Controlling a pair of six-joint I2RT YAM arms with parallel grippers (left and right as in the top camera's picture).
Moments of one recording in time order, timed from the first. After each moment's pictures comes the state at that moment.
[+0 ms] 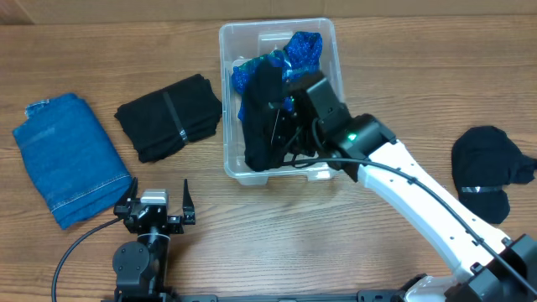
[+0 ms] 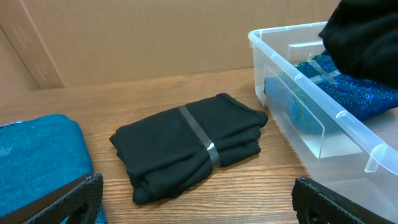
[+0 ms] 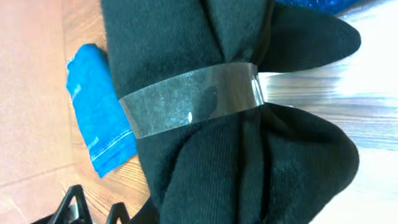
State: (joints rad) left arm -0.01 0.02 0.05 -0.17 -0.02 0.09; right arm 0.63 1.58 1.35 -0.64 -0.26 0.87
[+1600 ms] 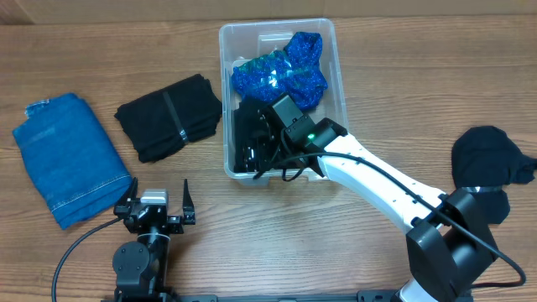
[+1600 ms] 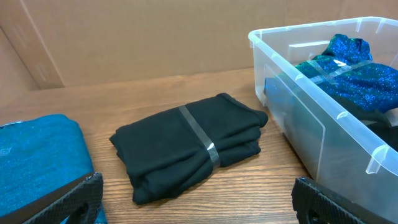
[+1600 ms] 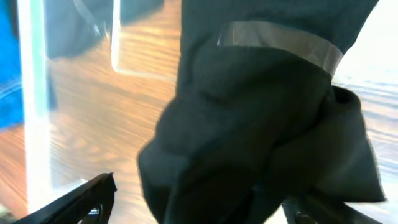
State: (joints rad) left arm -0.01 0.02 0.05 -0.17 -0.02 0.09; right arm 0.68 1.79 1.32 -0.65 -0.24 0.58
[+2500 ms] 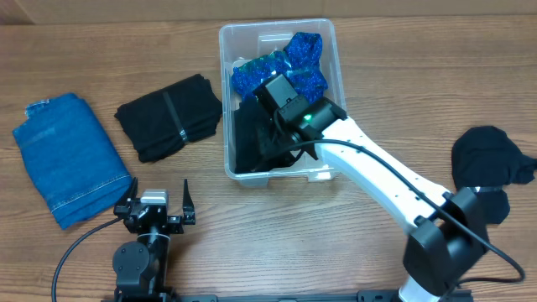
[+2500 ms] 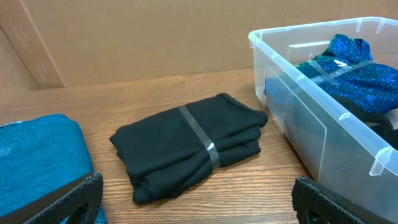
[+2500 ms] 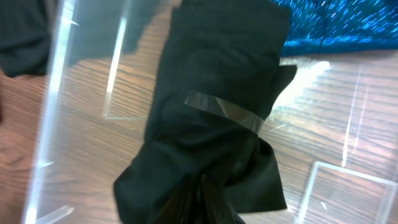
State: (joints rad) left arm -0.01 0.02 0.05 -0.17 -0.02 0.09; right arm 0.68 1.85 1.55 -0.84 -0.03 0.43
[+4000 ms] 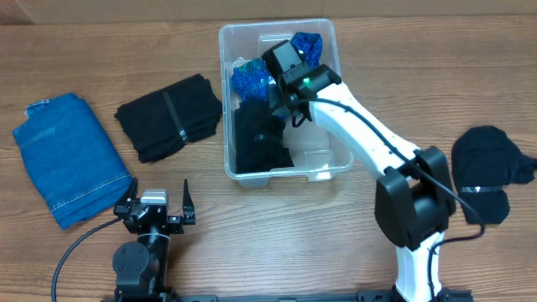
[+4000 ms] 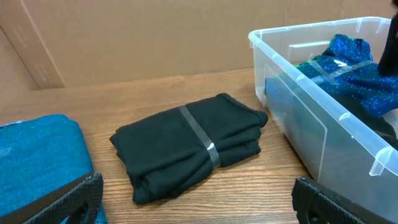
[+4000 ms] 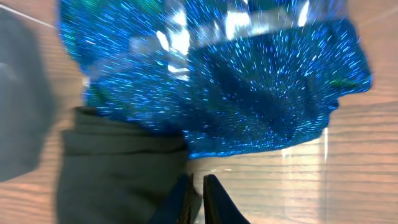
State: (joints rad) left arm -0.01 0.02 0.05 -0.17 -0.02 0.09; right arm 0.55 2.11 1.79 -0.83 0.14 0.46
